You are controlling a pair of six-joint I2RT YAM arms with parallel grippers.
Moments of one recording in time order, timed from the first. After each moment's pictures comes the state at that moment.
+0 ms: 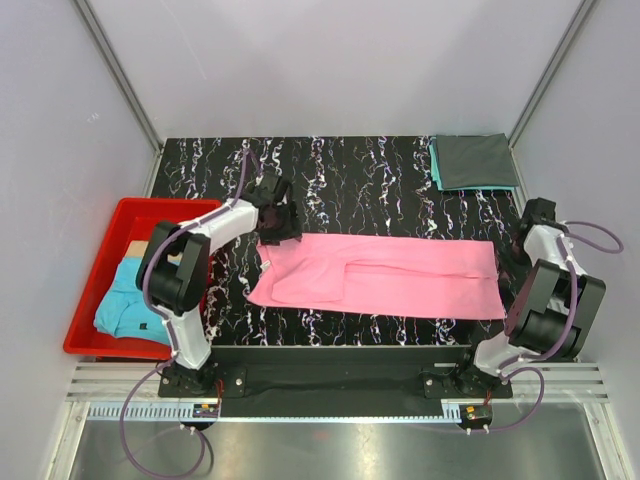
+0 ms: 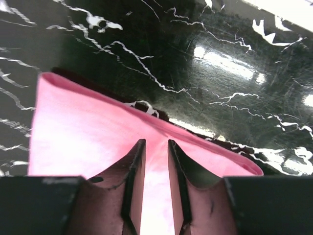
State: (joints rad) left arm -0.42 1.86 1.26 -0.49 0.02 -0.57; right arm -0.43 1.53 0.96 -0.67 0.22 0.76
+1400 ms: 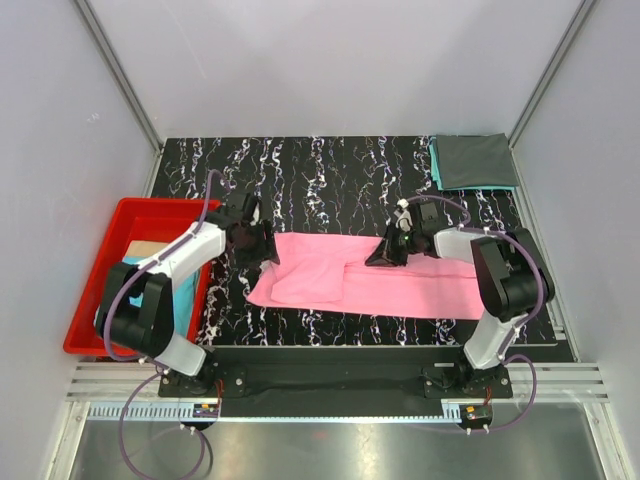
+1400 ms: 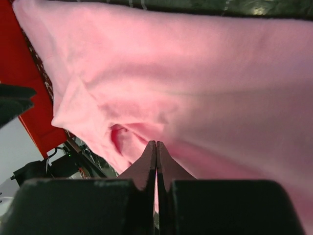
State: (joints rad) left arm -0.34 1.49 0.96 -0.63 0.13 -0.53; right arm 0.27 1.80 0.86 -0.04 -0.63 0.63
